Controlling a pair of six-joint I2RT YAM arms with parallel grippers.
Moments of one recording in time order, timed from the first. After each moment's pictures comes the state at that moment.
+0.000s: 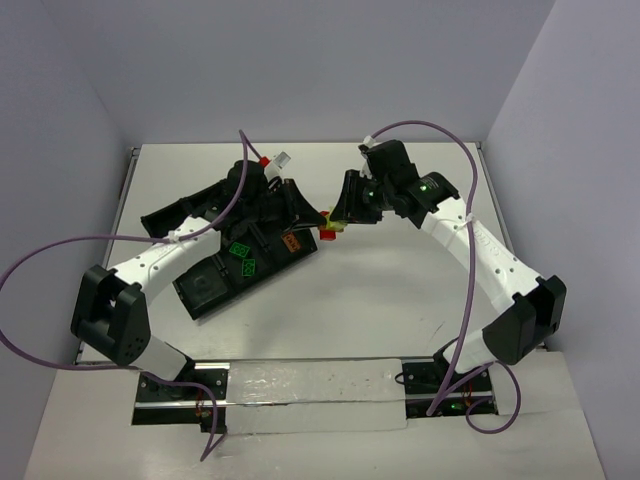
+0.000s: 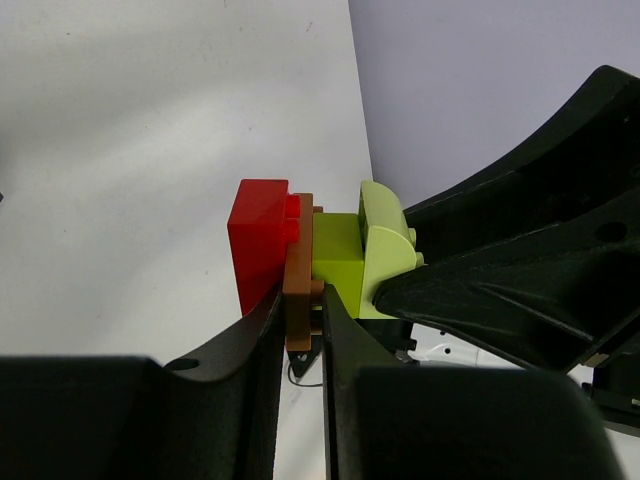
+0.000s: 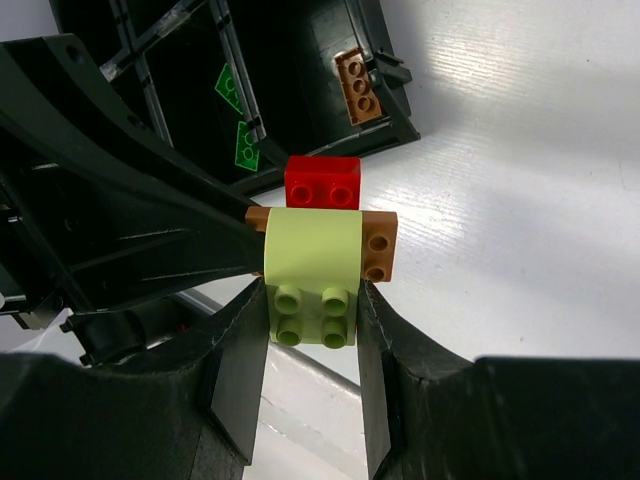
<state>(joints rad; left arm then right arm) -0.57 1.52 1.15 -0.11 0.55 -0.91 0.54 1.45 1.47 -0.79 -0.21 0.59</state>
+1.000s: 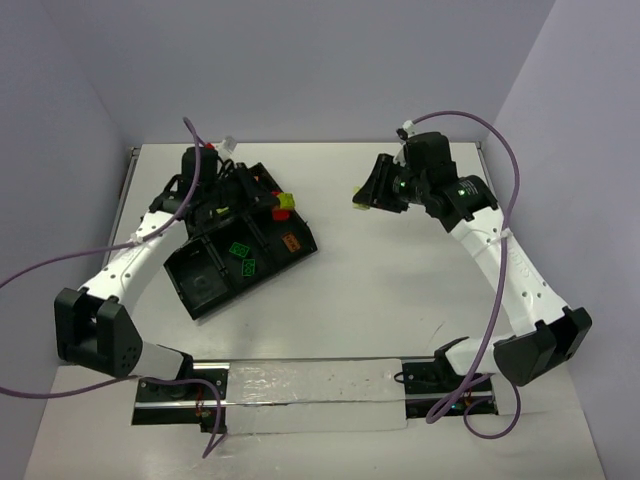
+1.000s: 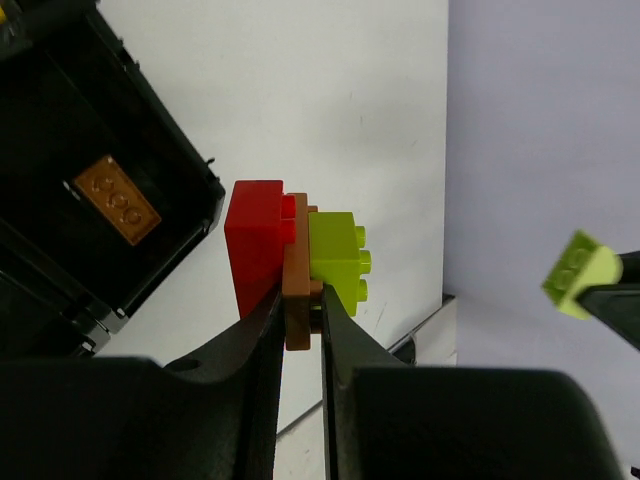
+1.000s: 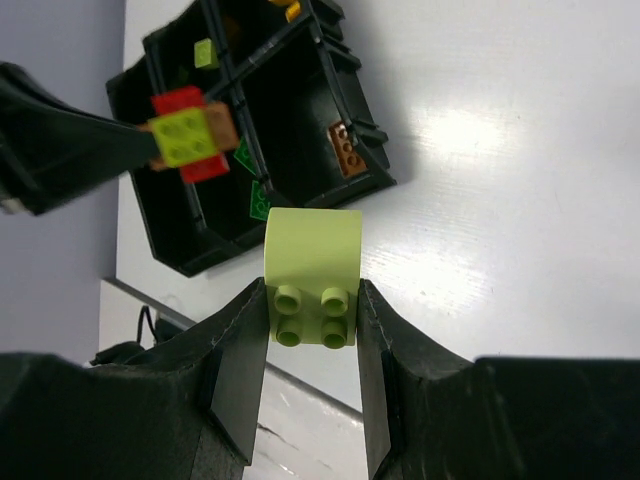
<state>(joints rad) -0.35 1.42 1.21 -0.35 0.43 -0.78 0.41 1.32 1.47 -0.78 -0.21 0.60</state>
